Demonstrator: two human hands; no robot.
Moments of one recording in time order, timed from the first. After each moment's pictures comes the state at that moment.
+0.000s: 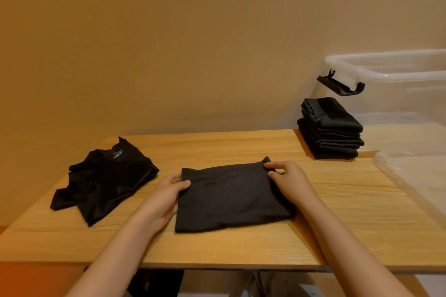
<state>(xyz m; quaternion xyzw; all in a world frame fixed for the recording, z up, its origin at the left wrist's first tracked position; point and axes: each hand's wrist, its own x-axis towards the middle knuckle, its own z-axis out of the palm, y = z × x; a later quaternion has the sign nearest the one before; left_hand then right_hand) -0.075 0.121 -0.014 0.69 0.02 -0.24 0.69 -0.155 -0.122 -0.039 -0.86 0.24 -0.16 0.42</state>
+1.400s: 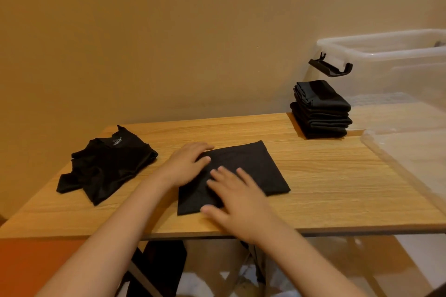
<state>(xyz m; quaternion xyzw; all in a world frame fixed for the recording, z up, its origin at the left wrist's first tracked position) -0.062 0.099 -0.003 0.91 -0.37 -0.08 0.18 -0.208 -0.015 -0.043 -0.99 -0.05 -0.08 0.13</state>
